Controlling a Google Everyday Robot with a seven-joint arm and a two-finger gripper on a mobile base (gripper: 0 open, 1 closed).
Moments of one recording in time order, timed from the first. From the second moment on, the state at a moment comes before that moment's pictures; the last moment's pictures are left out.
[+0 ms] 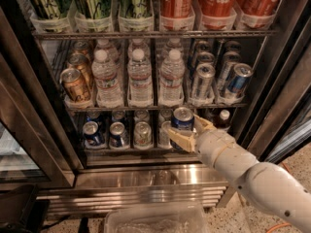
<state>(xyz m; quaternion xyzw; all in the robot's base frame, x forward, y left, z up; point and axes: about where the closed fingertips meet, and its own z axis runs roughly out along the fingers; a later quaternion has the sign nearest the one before) 0.531 -0.094 0.778 -0.22 0.72 0.17 0.64</state>
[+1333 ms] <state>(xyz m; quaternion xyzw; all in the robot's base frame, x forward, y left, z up) 0.479 -0.046 0.806 -0.47 0.67 0.26 0.51</state>
